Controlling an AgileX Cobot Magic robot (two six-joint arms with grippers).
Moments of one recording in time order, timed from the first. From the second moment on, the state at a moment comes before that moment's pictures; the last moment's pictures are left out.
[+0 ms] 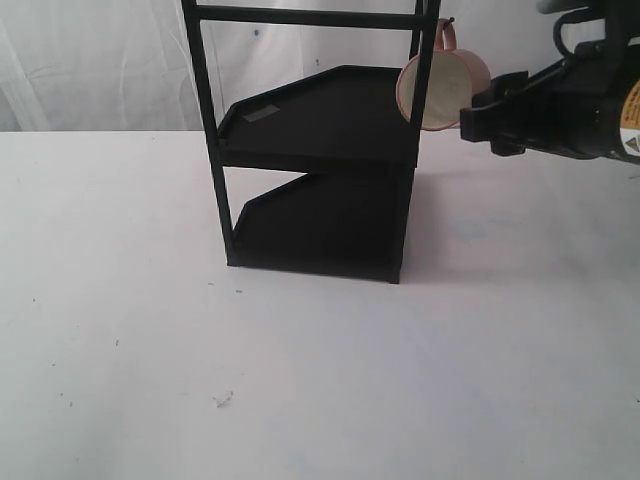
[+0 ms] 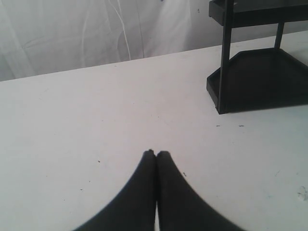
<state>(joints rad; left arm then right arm) -0.08 0.01 0.02 -0.15 0.21 0.21 0.42 1.19 -0.85 -0.90 0.22 0.94</state>
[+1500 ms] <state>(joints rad) -0.08 0.01 0.02 -0.15 0.21 0.21 0.27 1.53 -1.10 -1.05 0.09 1.03</state>
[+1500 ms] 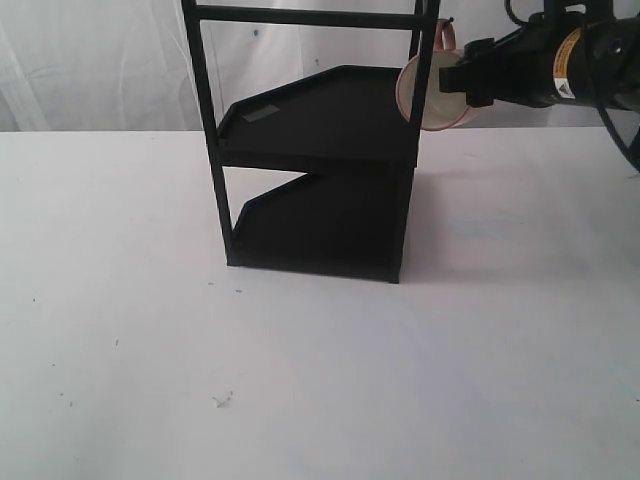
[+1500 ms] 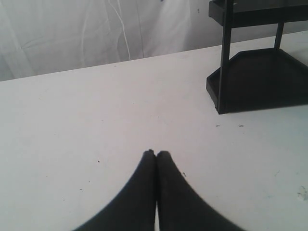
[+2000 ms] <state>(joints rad) -0.08 0.01 0.02 -0.15 0.21 0.21 0.33 1.56 -1.10 -1.01 0.08 1.03</state>
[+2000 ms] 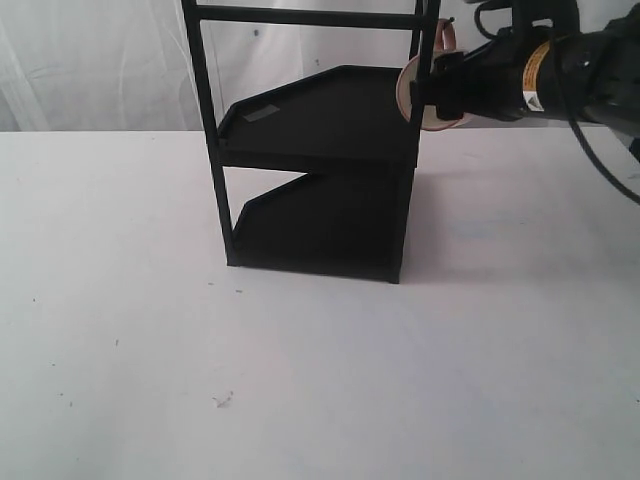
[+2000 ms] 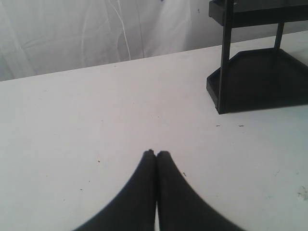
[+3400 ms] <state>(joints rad) -0.08 0.01 0.02 -0.15 0.21 0.21 0.31 1.59 -1.12 -1.13 0.14 0.79</state>
